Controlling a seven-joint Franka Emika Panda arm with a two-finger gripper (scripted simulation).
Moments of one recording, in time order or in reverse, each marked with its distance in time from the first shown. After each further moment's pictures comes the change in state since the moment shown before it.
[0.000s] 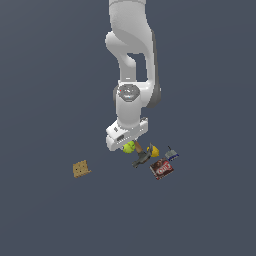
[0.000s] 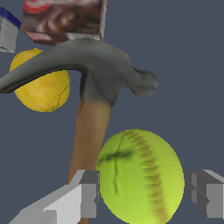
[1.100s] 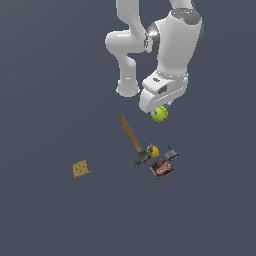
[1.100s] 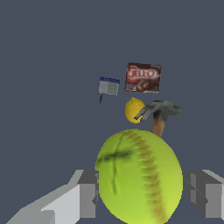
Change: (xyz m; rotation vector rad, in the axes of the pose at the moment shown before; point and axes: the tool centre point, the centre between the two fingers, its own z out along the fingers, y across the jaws) arm 0.033 -0.133 -0.173 0.009 -0.019 0.000
